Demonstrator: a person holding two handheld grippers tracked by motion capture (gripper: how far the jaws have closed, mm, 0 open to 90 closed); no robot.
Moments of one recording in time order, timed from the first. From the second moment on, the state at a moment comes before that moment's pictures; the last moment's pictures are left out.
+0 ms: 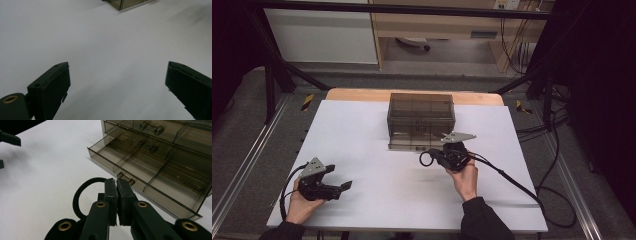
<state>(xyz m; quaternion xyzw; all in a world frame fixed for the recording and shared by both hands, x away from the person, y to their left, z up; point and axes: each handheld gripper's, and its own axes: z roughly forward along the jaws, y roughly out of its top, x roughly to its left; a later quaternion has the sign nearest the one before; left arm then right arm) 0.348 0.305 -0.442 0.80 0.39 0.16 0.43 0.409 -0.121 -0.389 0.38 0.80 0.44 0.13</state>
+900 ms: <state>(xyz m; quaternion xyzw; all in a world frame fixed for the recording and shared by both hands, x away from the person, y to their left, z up) 0.349 0.305 -0.442 0.80 0.39 0.16 0.43 0.434 -0.090 -0.385 0.38 0.80 0.45 0.14</state>
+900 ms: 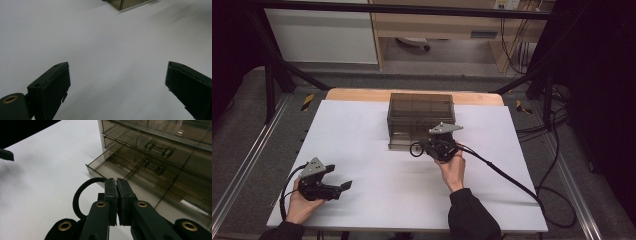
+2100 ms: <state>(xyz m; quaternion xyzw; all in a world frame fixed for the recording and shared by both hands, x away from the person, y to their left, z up) 0.349 0.306 -0.443 0.80 0.39 0.16 0.43 0.472 -0.059 -0.403 0.40 0.79 0.45 0.14</state>
